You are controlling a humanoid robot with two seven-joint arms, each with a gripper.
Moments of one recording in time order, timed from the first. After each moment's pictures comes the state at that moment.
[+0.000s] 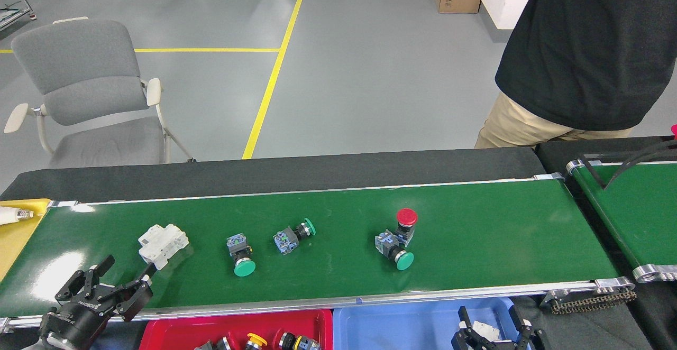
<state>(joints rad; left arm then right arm) -0.17 0.30 0.33 -1.03 -1.45 -0.67 0.03 0.22 0.05 0.04 -1.66 1.39 -0.09 -0.10</state>
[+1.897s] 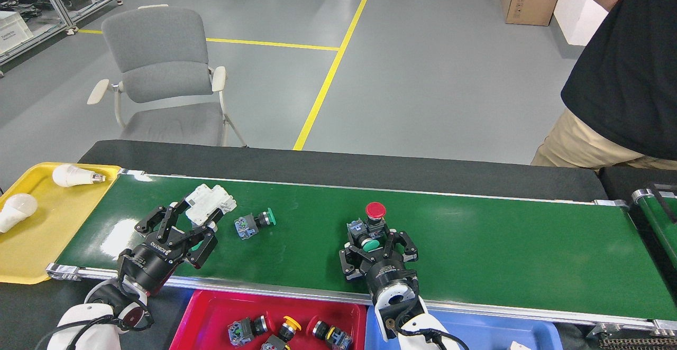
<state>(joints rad) -0.26 0.30 -0.06 -1.18 -1.45 -0.61 0.33 -0.32 0.15 0.62 -1.23 1.47 0.26 0.13</state>
